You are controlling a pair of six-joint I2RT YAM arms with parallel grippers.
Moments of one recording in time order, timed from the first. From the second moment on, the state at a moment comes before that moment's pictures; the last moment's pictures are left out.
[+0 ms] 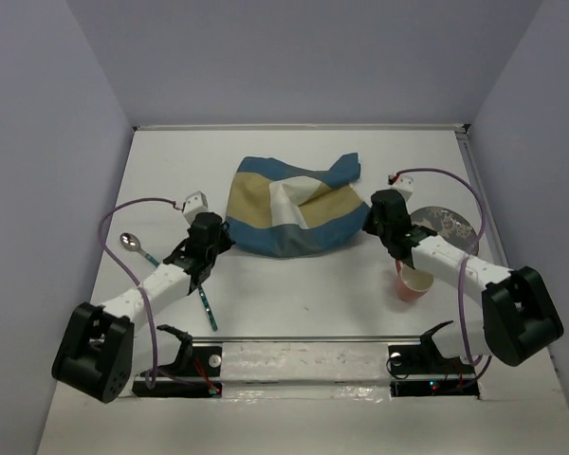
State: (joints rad) left arm -0.41 1.18 0.47 0.08 -0.33 -0.71; right arm 0.47 1.36 0.74 -0.02 0.42 0.57
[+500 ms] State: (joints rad) left arm -0.42 0.84 0.87 0.08 -0.33 -0.66; right arm 0.47 0.92 0.97 -0.16 0.41 0.45
